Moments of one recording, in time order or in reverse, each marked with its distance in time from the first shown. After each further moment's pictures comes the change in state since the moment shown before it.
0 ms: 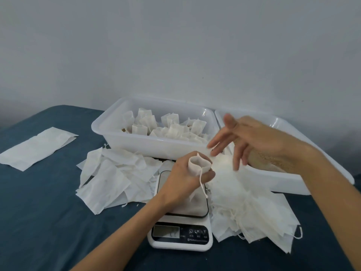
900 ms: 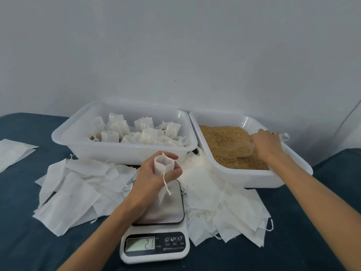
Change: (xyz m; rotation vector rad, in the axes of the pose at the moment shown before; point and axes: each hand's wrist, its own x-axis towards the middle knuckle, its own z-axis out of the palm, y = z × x) left_hand 0.006 -0.001 -0.009 -0.143 0.039 -0.101; right_hand 0.020 0.209 -0.082 -1.287 0.489 0.599
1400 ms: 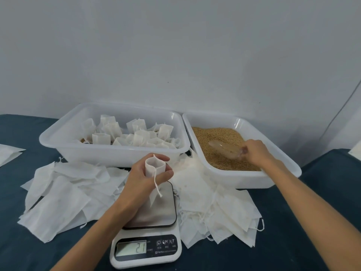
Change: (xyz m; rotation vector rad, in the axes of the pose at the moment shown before) left_hand 0.003 -0.005 -0.002 0.023 0.024 -0.001; right_hand -0.006 0.005 0.022 0.634 -0.169 0.009
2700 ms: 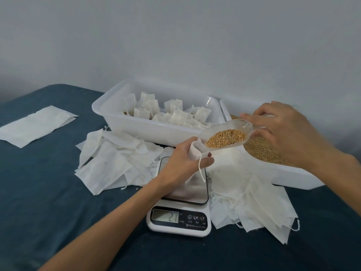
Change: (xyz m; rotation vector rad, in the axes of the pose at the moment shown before) left_hand 0.000 -0.013 0.003 0.065 -0.058 0.051; right_hand -0.103 -0.135 -0.081 -0.176 0.422 -0.904
